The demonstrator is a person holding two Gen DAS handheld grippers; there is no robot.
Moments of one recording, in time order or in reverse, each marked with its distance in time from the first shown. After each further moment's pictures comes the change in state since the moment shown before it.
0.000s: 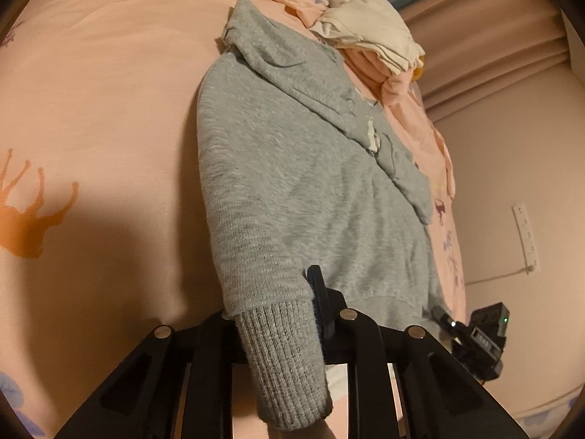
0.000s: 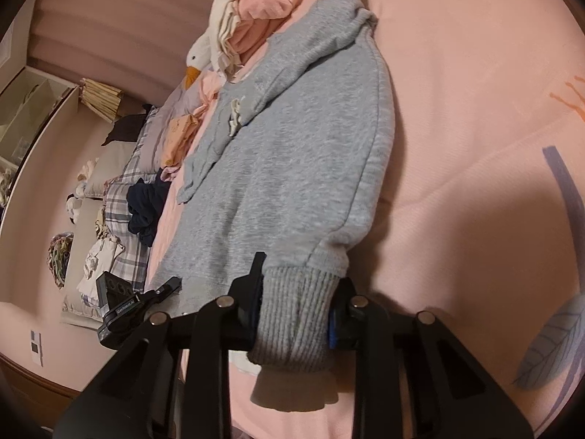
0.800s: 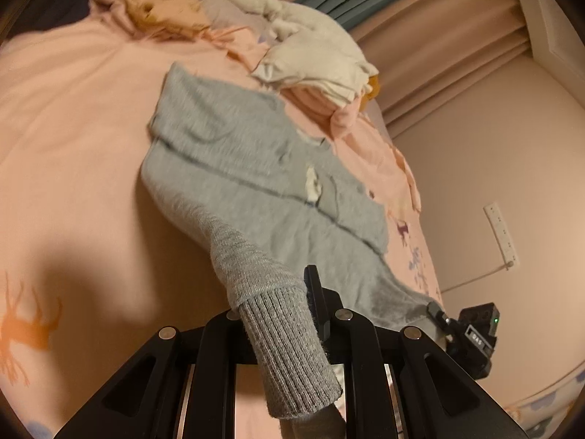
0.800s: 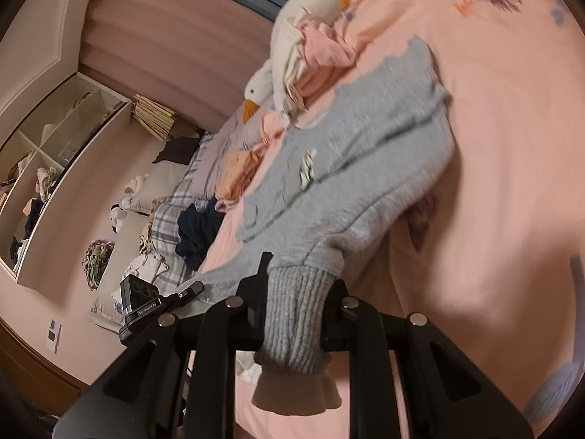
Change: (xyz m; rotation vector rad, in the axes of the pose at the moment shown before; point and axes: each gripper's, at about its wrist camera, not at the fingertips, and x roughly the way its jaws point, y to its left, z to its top) left arm -0.028 -0.051 0.046 0.126 -0.106 -0.099; right arm -0.023 0.038 0.034 -0.089 -0.149 0.186
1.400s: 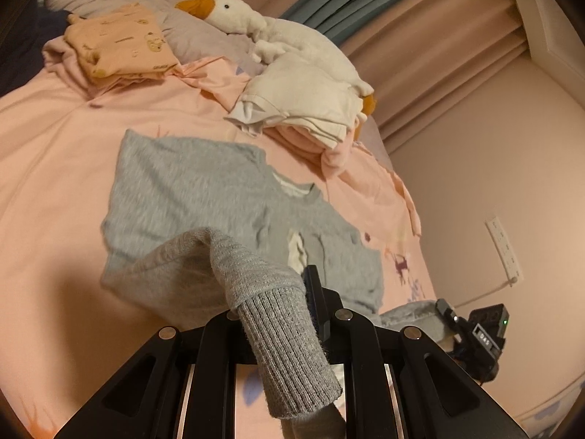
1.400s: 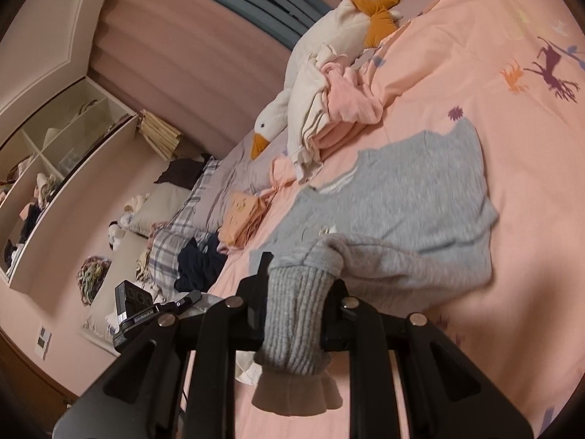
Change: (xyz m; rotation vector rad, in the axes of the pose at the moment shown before) left arm 0.035 -0.021 0.088 0.028 -0.035 0.005; right arm 0.028 0.021 0.094 -0.062 -0.089 -0.008
